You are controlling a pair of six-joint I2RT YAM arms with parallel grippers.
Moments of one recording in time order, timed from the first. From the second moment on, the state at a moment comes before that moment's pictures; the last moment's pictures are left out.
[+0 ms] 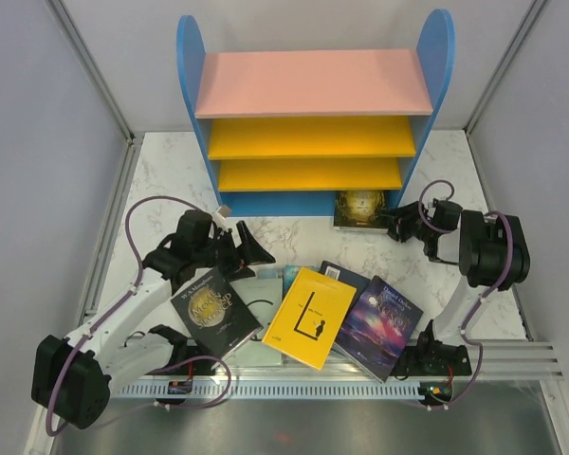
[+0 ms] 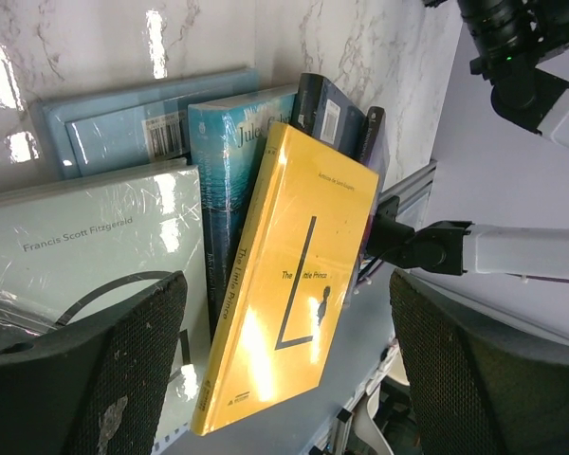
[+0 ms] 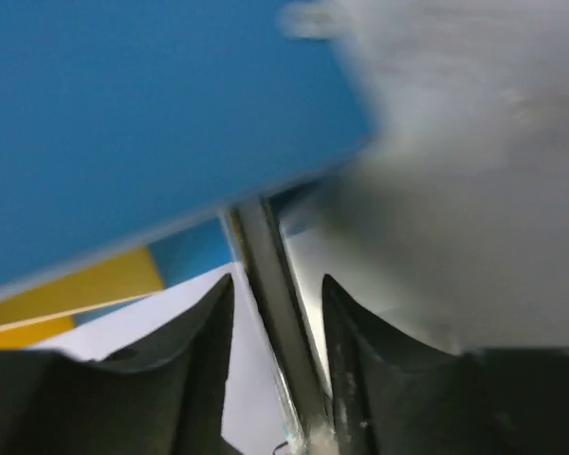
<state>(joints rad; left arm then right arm) -0.43 0.99 0.64 -0.37 0.53 -0.89 -0.19 1.85 0.61 0.69 -0.75 1.22</state>
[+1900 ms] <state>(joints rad) -0.38 1.00 0.65 -0.42 0.55 -0.80 0.14 1.77 0.57 0.45 -0.43 1.30</state>
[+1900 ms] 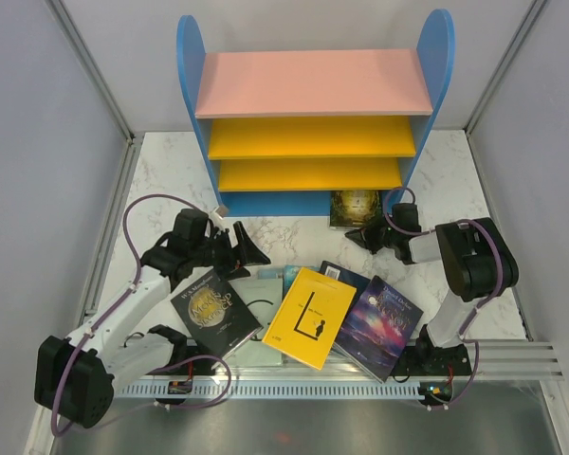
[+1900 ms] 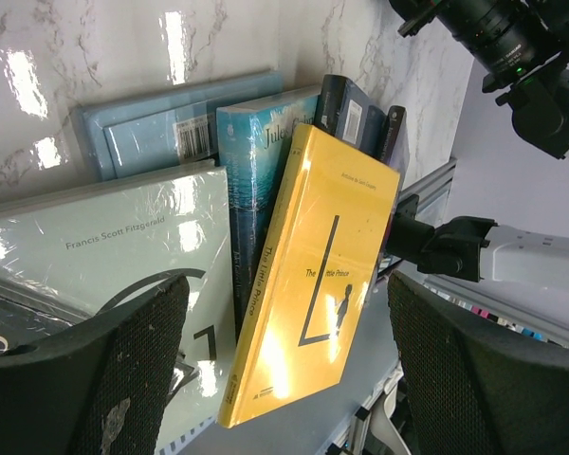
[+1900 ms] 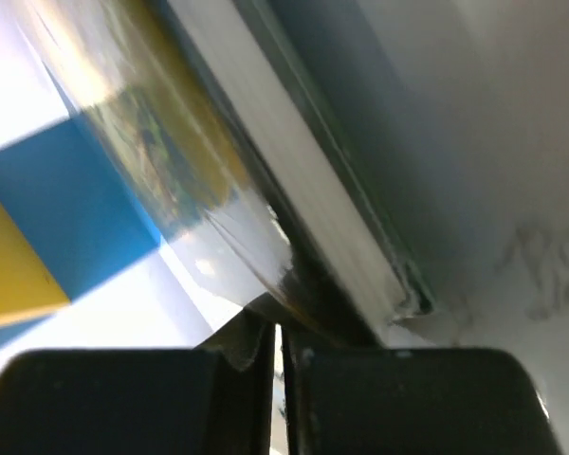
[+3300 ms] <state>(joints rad) -0.40 1.13 0.53 -0.30 0.76 -0.71 0.09 1.15 0.66 -0.25 -0.28 0.94</state>
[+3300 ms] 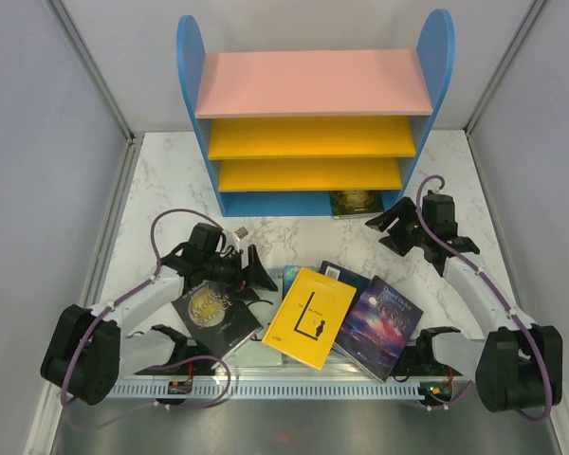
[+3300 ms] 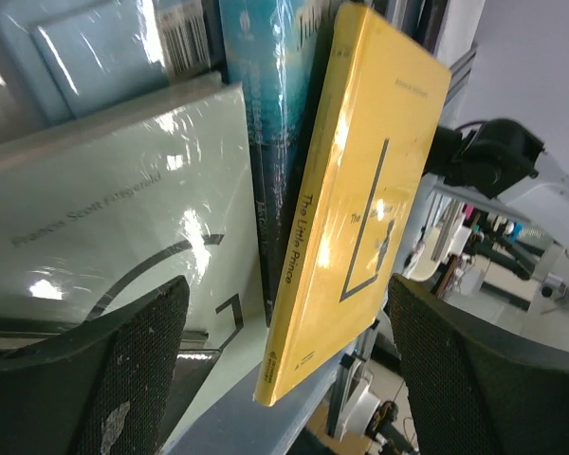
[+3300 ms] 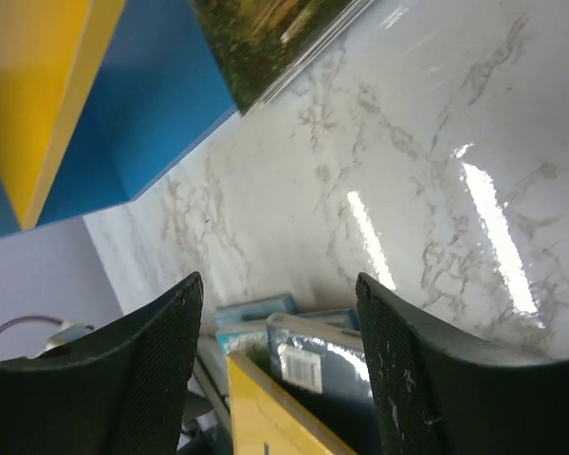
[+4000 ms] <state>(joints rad) -0.67 1.17 0.27 0.21 0.84 -0.96 0.12 0.72 0.49 -0.49 -0.43 0.96</state>
